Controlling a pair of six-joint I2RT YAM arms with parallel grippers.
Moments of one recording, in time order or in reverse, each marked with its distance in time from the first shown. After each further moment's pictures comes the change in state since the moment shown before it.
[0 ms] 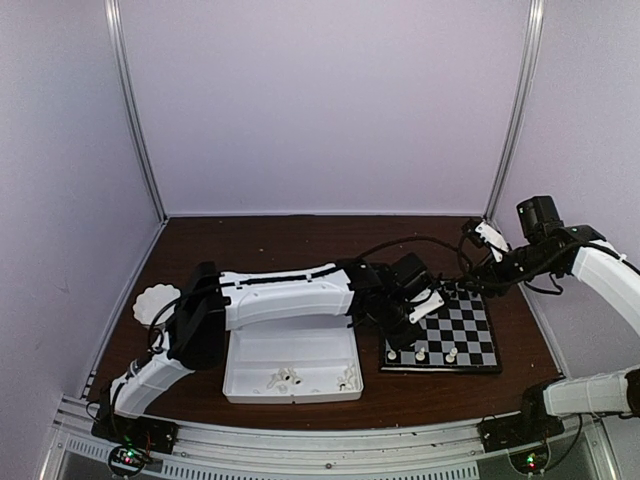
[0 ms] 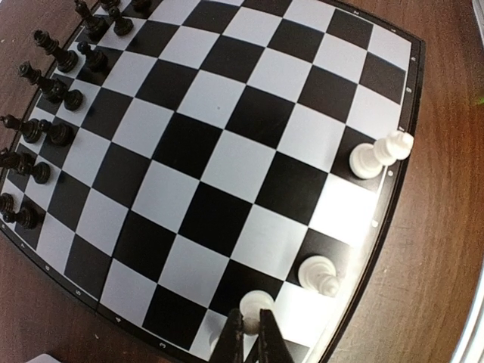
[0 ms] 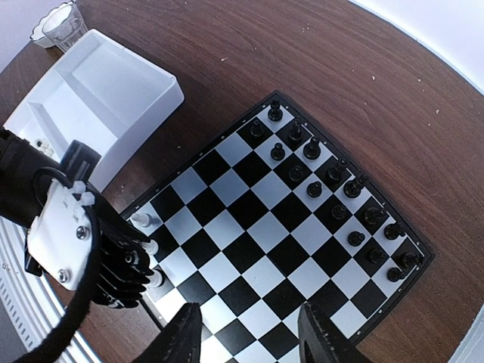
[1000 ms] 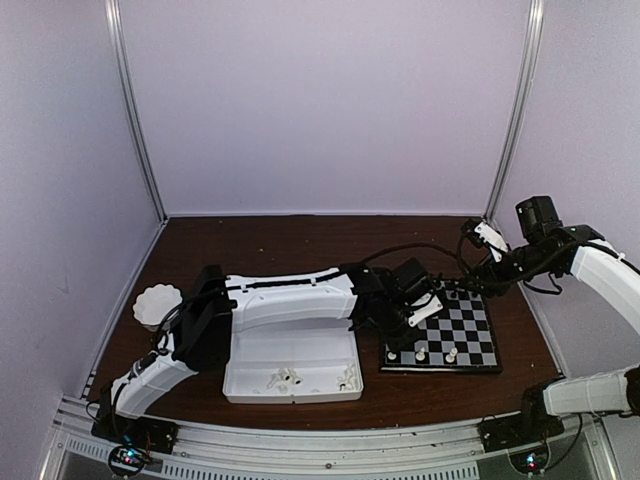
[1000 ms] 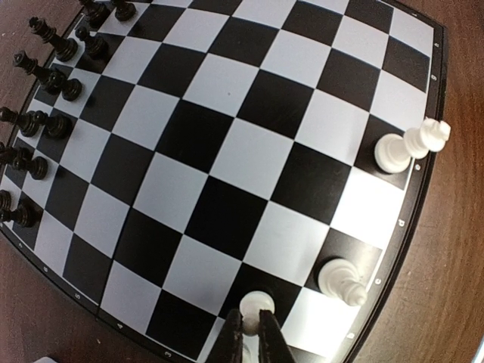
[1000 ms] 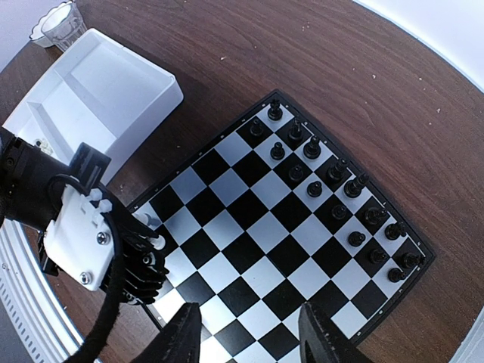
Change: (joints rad) left arm 0.000 0.035 0.018 -0.006 -0.047 0.018; right arm -0.001 0.010 0.000 0.004 0.000 0.000
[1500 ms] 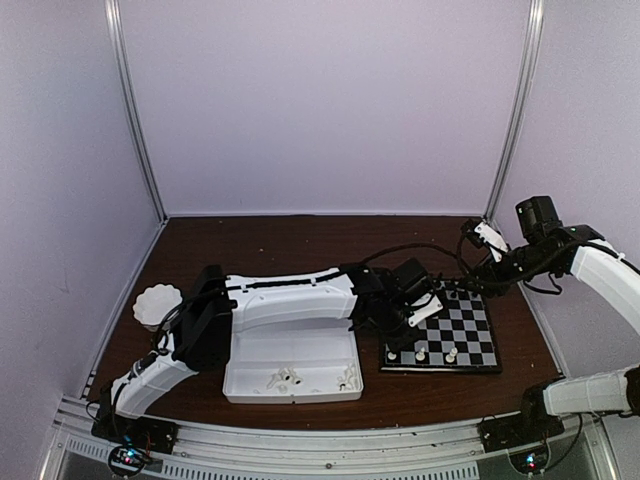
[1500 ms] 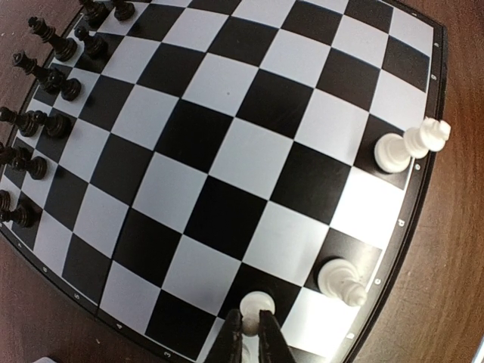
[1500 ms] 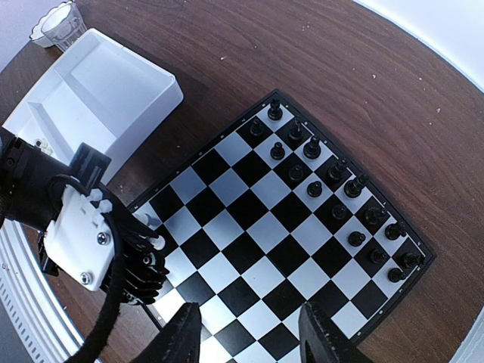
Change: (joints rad) left arm 0.000 0.000 0.000 0.000 0.003 0.000; right arm 0.000 0.000 0.000 0.000 0.000 0.000
